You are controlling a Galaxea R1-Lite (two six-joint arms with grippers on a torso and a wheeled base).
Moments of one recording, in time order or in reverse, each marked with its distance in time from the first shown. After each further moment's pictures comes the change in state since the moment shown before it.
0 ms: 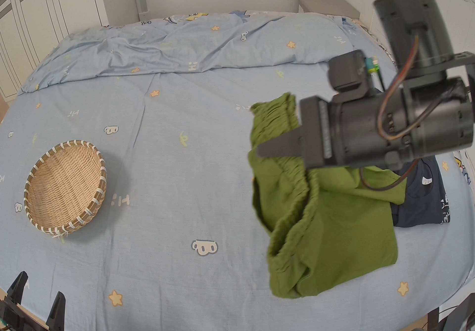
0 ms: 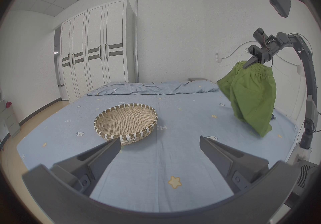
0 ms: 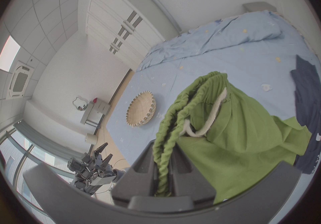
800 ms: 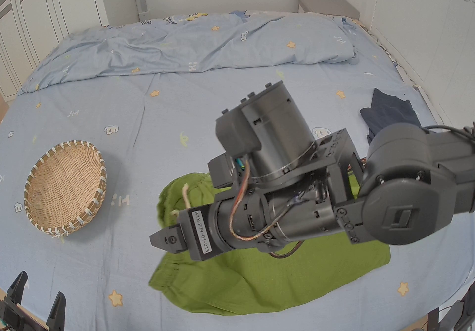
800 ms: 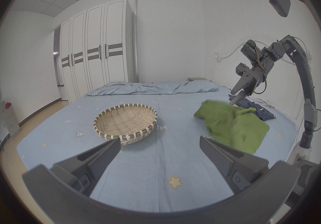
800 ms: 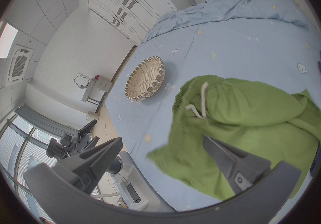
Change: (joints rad) left arm 0.000 0.000 0.000 -0.001 -0.003 0.004; right arm 0.159 0.297 -0.007 -0.123 -0.005 -0.003
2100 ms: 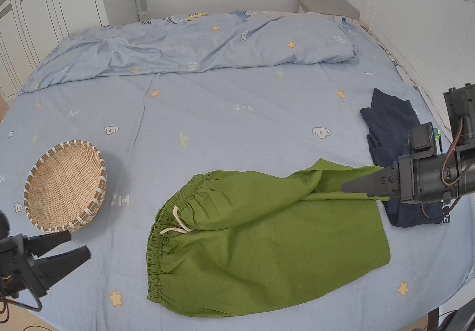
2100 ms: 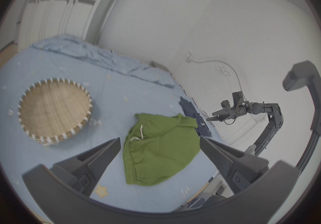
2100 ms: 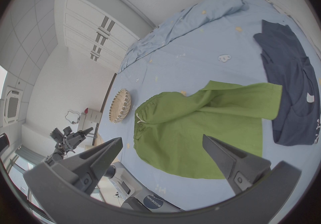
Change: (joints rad) left arm -0.034 0.754 -0.331 -0.176 -0.546 -0.323; right arm -0.568 -0.546 0.549 -0.053 0.273 -0.028
